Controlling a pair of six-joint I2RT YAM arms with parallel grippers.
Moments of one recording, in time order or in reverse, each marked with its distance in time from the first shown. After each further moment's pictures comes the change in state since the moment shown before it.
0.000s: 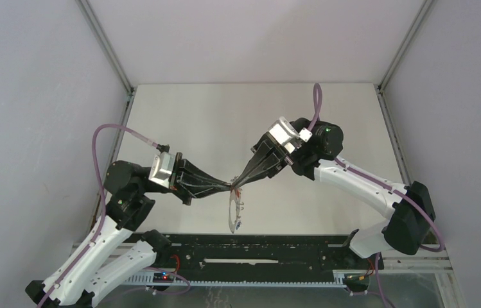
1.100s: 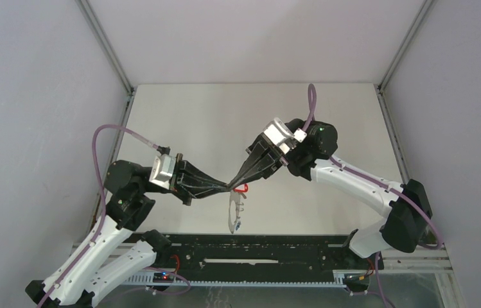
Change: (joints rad) left arm 0.000 0.000 0.000 -0.008 0.018 0.029; right arm 0.020 0.023 0.016 -0.027 0.015 -0.039
